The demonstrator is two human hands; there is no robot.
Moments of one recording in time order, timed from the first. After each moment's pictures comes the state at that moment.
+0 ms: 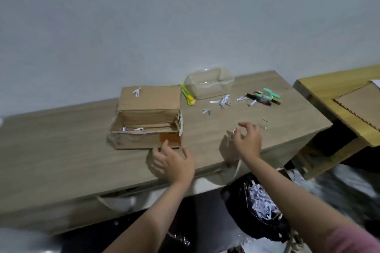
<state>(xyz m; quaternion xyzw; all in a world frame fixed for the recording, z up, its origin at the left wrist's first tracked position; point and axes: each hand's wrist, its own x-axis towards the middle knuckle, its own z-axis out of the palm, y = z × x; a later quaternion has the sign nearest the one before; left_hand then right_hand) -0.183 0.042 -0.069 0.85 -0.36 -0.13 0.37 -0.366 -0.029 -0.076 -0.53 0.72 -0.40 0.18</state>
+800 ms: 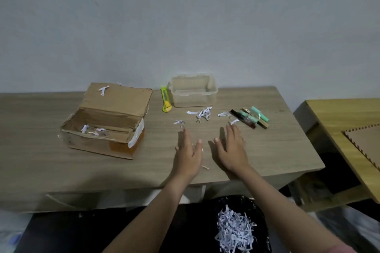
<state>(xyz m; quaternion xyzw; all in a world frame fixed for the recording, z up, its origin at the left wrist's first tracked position) -0.321 -0.059 -0.085 0.72 -0.48 -0.34 0.38 -0.464 -0.125 -0.102 -0.74 0.61 -0.20 0.22</state>
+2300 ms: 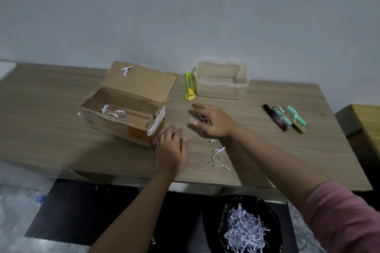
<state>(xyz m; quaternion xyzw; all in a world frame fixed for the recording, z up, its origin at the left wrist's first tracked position) -0.230 -0.052 -0.108 0.80 -0.52 -0.07 0.28 -0.351 -0.214 -0.080 -0.92 0.30 -0.09 0.23</state>
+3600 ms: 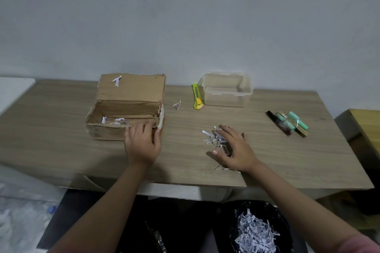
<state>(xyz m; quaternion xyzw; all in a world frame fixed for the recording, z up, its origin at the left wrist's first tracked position) -0.125 -0.018 -0.081 0.80 -0.51 0.19 0.27 -0.402 -0.127 -0.093 -0.86 0.42 -0.16 0.24</state>
